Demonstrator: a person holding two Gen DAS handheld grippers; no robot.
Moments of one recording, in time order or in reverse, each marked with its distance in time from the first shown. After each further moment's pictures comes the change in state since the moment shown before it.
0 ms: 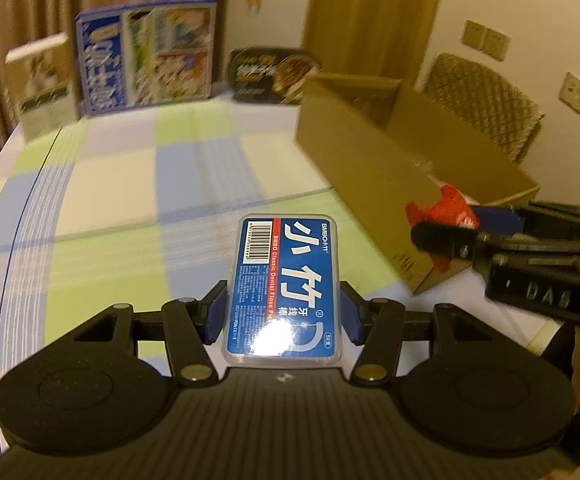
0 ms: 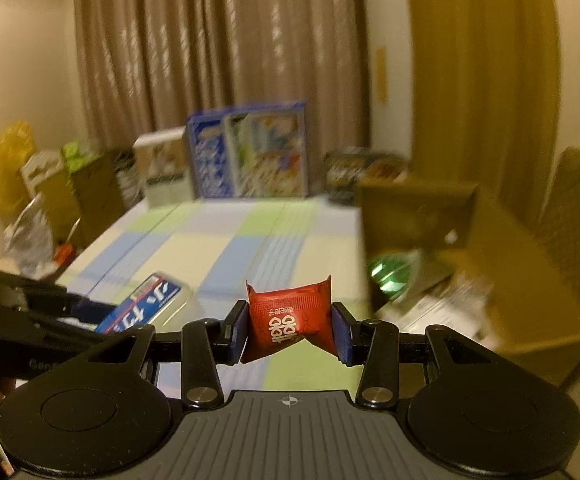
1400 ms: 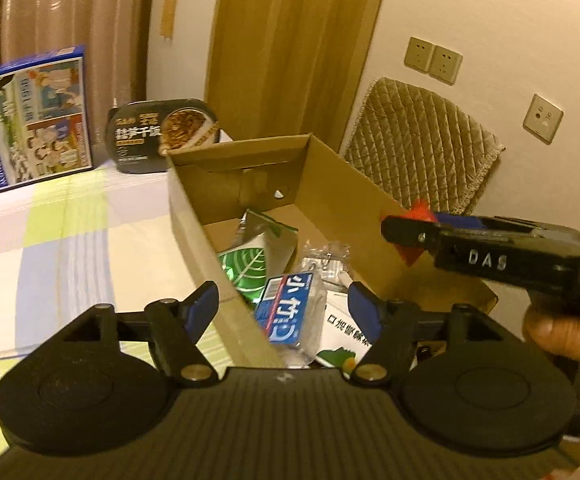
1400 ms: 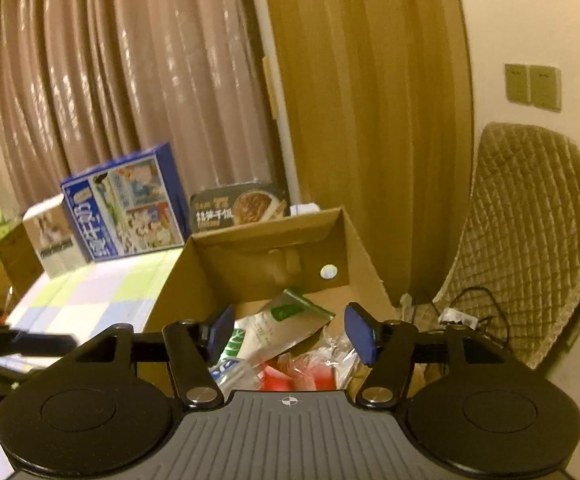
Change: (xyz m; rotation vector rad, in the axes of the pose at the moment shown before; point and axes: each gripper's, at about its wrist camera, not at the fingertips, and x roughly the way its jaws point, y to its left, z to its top) left arm 0.099 -0.110 0.106 0.040 -0.065 -0.133; right arm 0.040 -0.177 0.042 0.193 -0.039 -0.121
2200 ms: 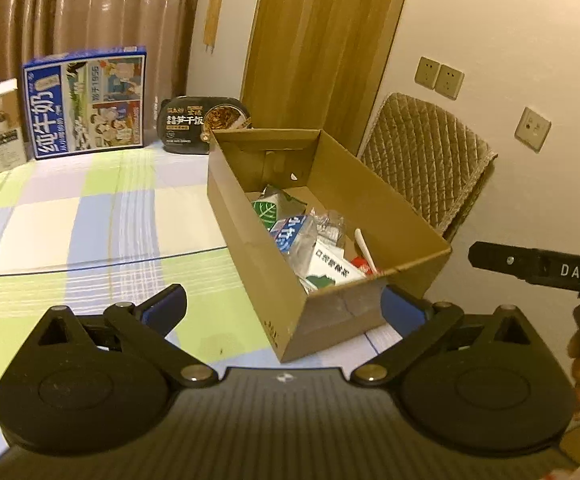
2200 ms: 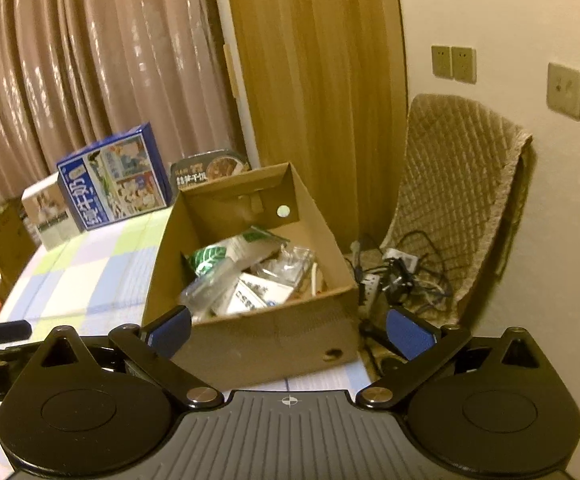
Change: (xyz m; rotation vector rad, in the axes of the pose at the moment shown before) left arm -0.116 -0.035 -0.069 -0.066 -0.039 0.089; right arm -0.156 0.020 -0.044 0.038 0.092 -0.132
